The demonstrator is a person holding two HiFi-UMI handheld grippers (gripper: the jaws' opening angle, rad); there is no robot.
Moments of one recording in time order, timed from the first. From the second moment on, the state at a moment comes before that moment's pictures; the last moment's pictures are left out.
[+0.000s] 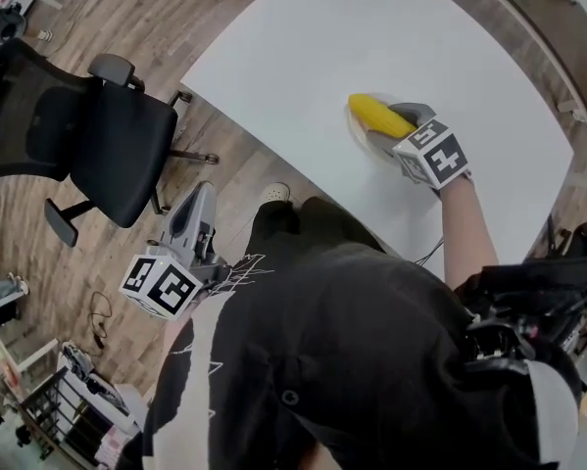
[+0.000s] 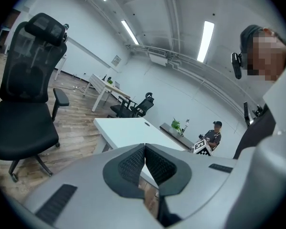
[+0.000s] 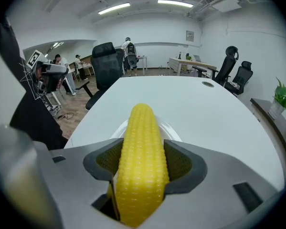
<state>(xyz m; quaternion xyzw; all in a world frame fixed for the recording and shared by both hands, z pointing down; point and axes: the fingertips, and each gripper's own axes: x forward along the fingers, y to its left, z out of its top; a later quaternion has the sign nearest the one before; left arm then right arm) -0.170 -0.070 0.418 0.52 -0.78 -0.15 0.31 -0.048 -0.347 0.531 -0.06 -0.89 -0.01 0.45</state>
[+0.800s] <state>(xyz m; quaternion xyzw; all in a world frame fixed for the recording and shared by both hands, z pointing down) -0.139 -0.006 0.431 0.48 -0.81 -0.15 0.32 -0.052 -0.345 0.529 -0.03 -0.91 -0.01 0.42</state>
